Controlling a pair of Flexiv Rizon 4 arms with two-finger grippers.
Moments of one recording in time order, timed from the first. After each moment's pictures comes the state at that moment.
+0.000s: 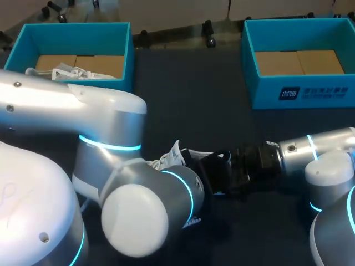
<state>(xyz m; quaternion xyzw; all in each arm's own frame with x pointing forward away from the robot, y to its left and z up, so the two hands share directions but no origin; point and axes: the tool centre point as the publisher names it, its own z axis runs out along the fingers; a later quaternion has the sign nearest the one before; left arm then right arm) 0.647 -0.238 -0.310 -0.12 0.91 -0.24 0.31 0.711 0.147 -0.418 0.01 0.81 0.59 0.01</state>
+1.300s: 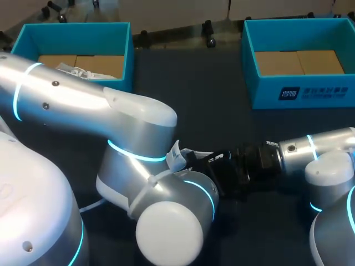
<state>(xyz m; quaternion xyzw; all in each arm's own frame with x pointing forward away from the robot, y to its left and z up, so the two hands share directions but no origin) 0.669 -0.243 -0.331 -0.16 0.89 -0.21 0.36 0.711 0.147 -0.418 0.01 0.81 0.59 0.01</state>
